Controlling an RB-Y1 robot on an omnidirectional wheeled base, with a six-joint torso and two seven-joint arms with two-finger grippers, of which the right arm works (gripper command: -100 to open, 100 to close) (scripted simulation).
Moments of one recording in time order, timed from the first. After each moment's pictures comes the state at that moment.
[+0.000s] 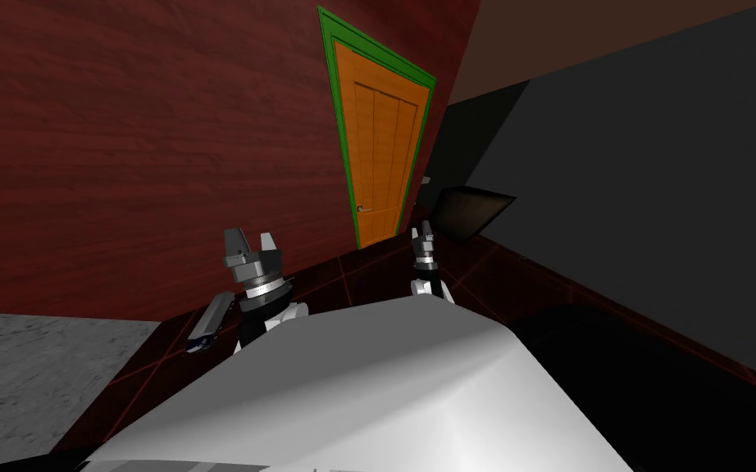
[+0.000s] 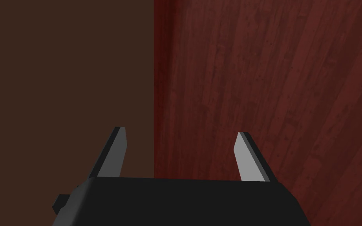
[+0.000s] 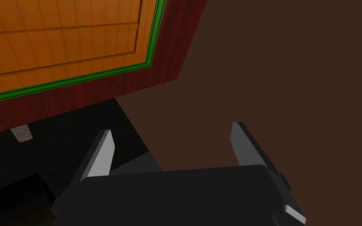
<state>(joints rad) 0.45 -0.03 0.04 -2.12 0.02 -0.51 -0.03</state>
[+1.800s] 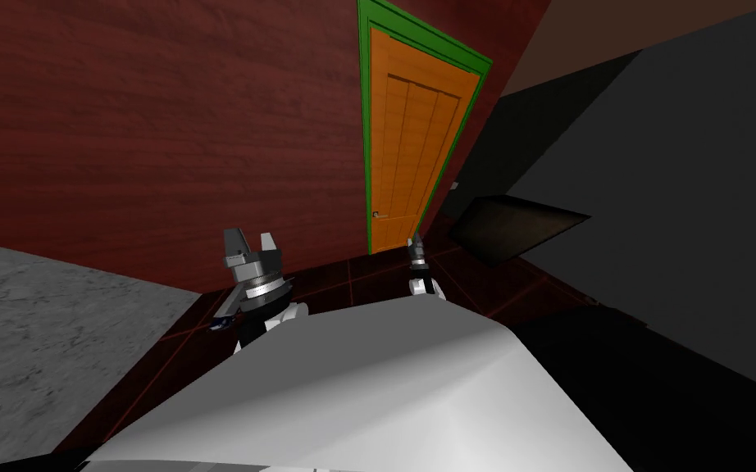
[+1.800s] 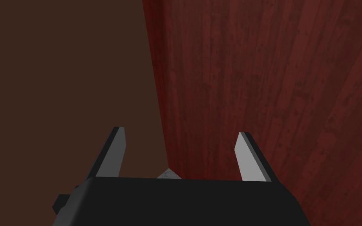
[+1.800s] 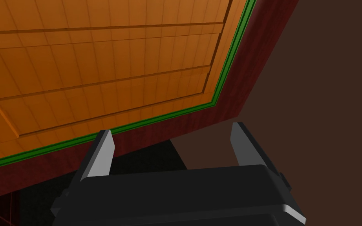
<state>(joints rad) 0.29 -0.09 -0.03 -1.68 -0.04 -0.59 -0.02</state>
